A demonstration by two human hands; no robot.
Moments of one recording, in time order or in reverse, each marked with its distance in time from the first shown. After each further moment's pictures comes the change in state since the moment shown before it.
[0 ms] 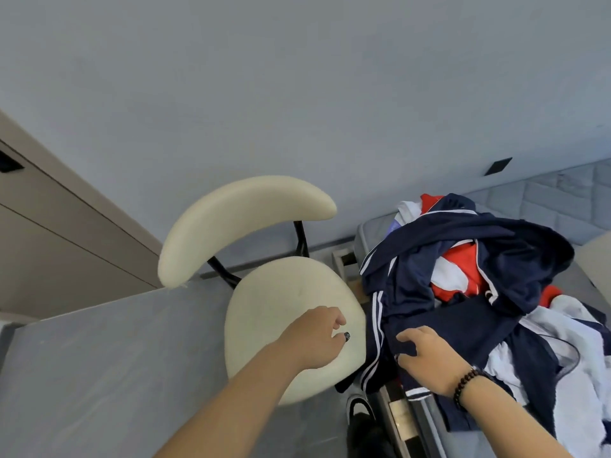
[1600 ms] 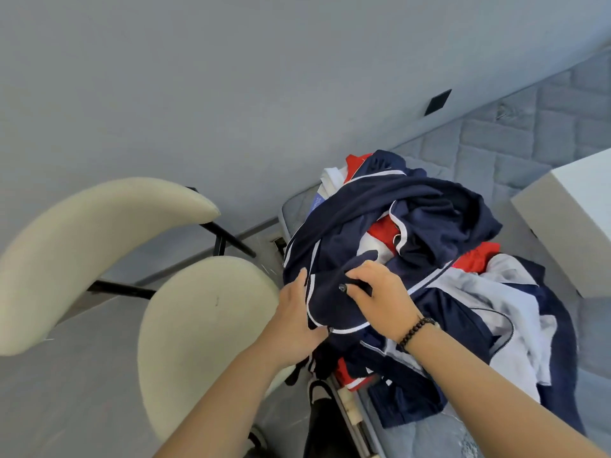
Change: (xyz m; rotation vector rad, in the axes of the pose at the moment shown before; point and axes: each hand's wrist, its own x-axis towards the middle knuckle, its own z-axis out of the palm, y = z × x) left_hand 0.168 0.113 0.077 -0.237 -0.078 -0.055; right_hand 0.126 0.138 -0.084 0.290 0.500 -0.346
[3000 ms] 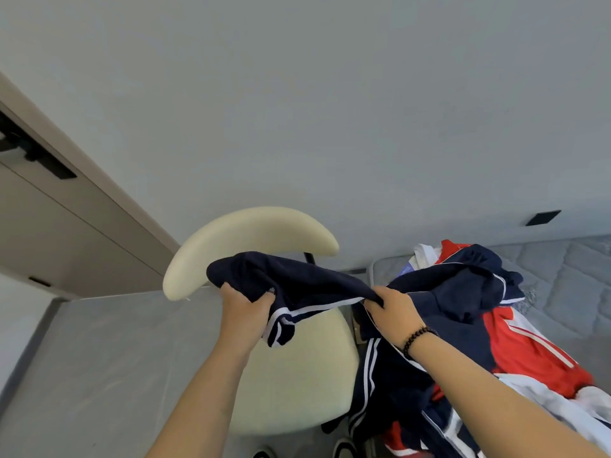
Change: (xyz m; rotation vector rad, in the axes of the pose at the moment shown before) left_hand -0.170 -0.041 -0.160 -0.701 0.963 -0.289; right_hand 0.043 -0.171 0.033 -0.084 -0.306 0.055
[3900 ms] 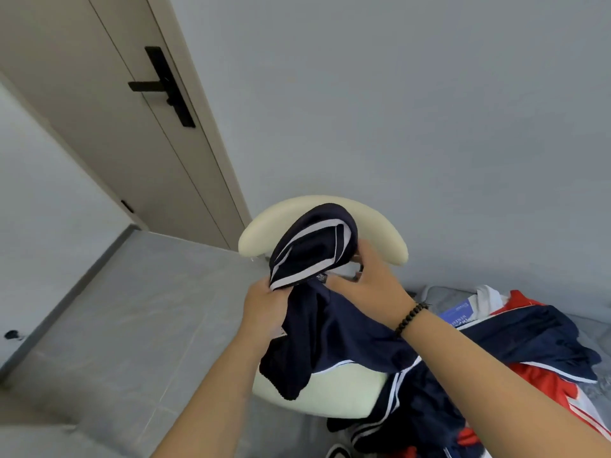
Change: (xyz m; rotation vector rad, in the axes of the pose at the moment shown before) left_hand -0.036 -0.036 -0.081 -0.242 0.111 -0.071; right_hand -0.042 -0.166 0.039 0.276 -0.277 -0.501
